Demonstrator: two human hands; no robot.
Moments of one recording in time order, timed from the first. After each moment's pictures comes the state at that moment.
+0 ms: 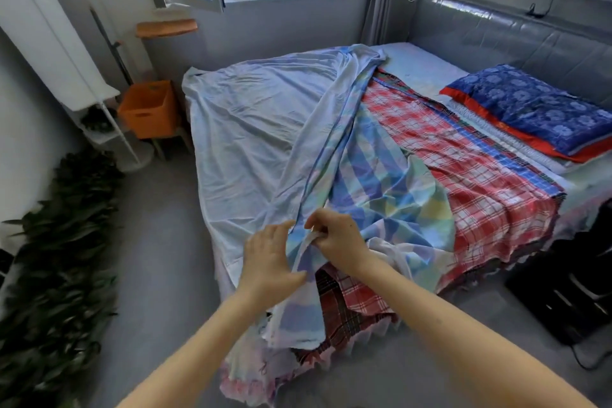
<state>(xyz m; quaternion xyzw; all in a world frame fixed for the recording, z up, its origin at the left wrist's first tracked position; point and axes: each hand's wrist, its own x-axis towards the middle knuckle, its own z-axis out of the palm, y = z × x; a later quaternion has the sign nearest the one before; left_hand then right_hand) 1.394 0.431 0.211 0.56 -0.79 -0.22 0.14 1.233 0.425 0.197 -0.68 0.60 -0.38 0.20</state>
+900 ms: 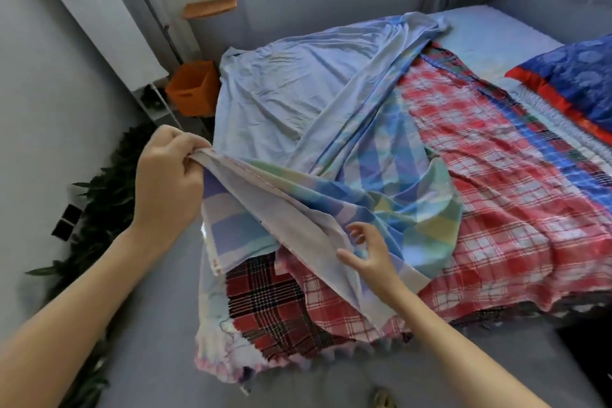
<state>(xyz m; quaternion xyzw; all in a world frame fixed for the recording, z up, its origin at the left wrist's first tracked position) 1.242 0.366 0.330 0.61 -0.71 0.06 0.35 0.990 0.389 0.104 -0.59 0.58 -0.43 0.35</state>
